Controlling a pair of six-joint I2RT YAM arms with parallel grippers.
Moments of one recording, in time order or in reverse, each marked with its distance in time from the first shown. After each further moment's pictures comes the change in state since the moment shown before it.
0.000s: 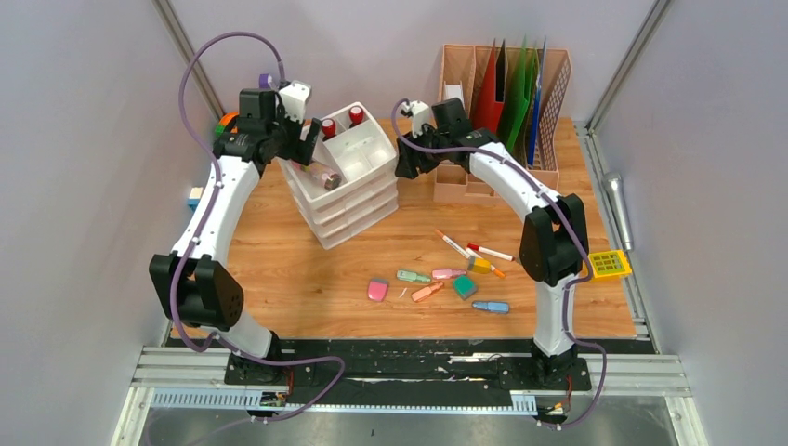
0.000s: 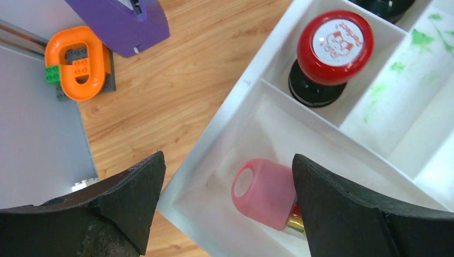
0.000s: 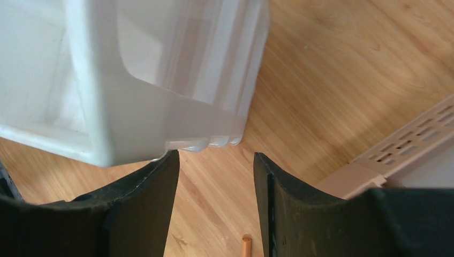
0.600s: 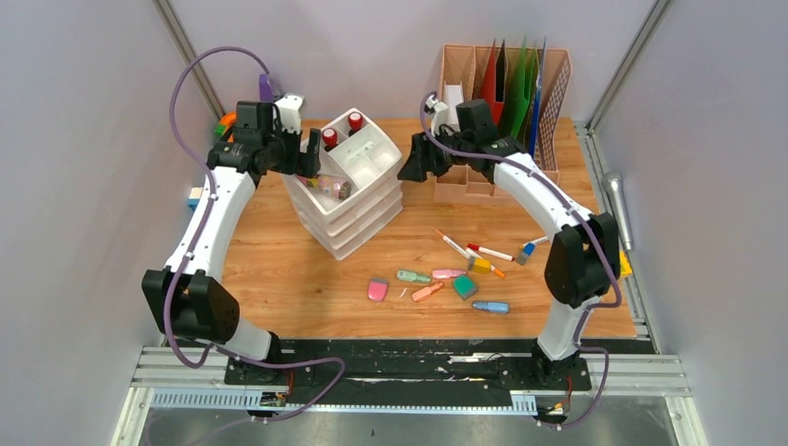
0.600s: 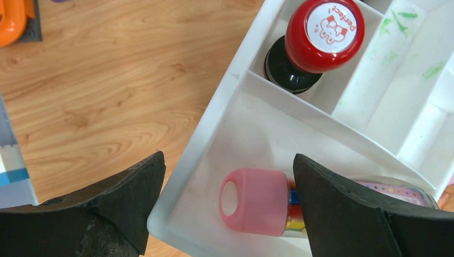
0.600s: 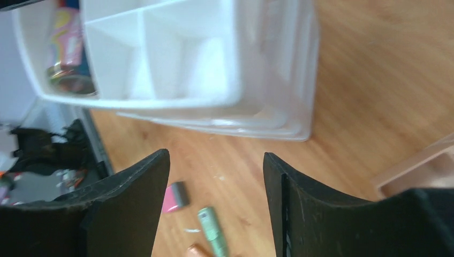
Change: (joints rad) left arm 0.002 -0.089 -0.077 -0.093 0.094 -0.171; right arm -0.050 -0.169 -0.144 0.065 -0.173 0.150
